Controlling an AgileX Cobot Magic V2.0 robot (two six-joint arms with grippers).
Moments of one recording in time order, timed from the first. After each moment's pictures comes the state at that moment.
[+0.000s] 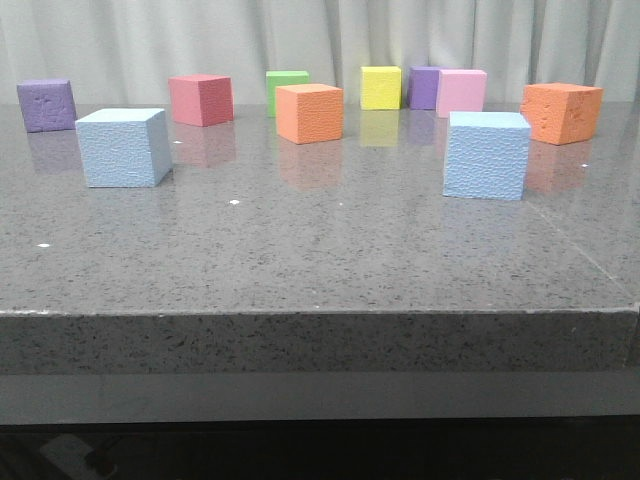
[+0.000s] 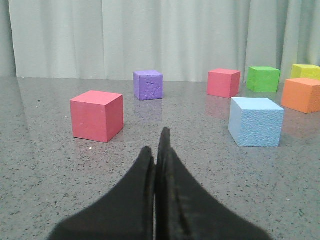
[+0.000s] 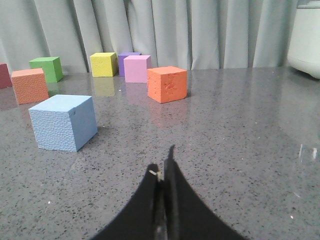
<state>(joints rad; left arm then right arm) 0.01 -0.01 0.01 0.00 0.04 -0.02 -0.01 -0.01 0.03 -0.02 0.03 0.12</state>
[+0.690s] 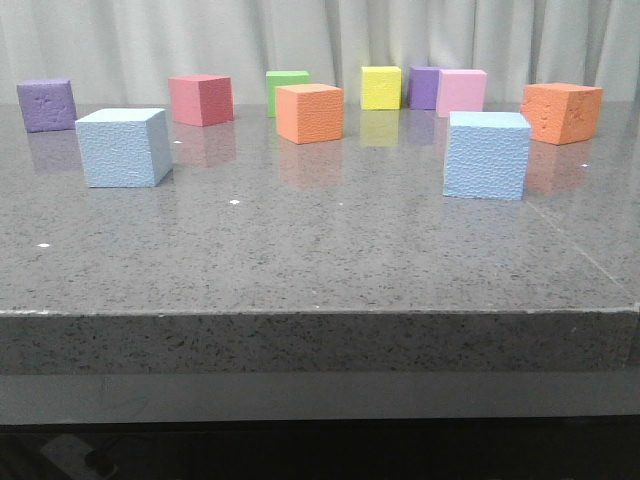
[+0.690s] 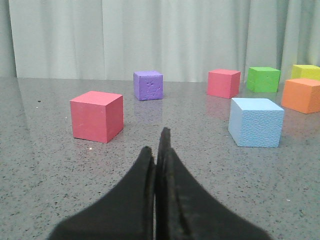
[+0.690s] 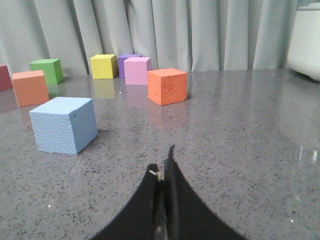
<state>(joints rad) 0.01 -0.01 0.01 0.00 0.04 -0.02 -0.01 -0.01 0.03 -0.02 0.02 0.12</state>
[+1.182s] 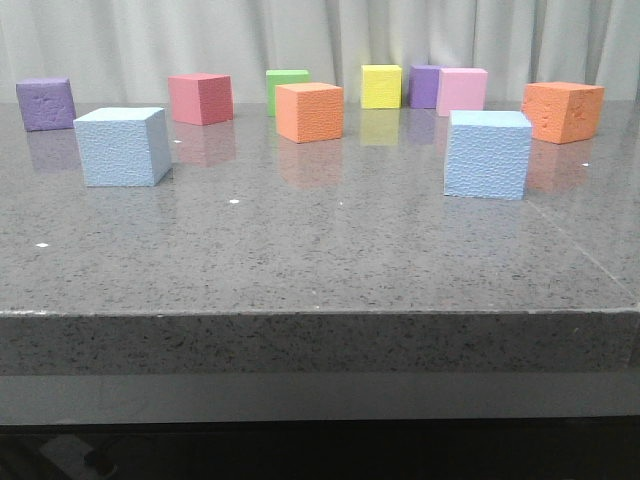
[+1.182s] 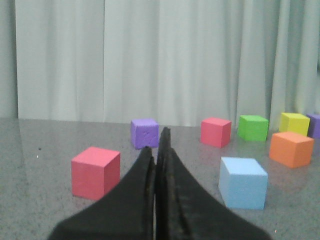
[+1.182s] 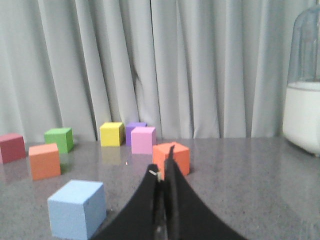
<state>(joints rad) 0.01 0.00 -0.25 -0.02 0.17 -0.02 -0.01 -0.01 -0.18 -0.02 0.03 0.12</state>
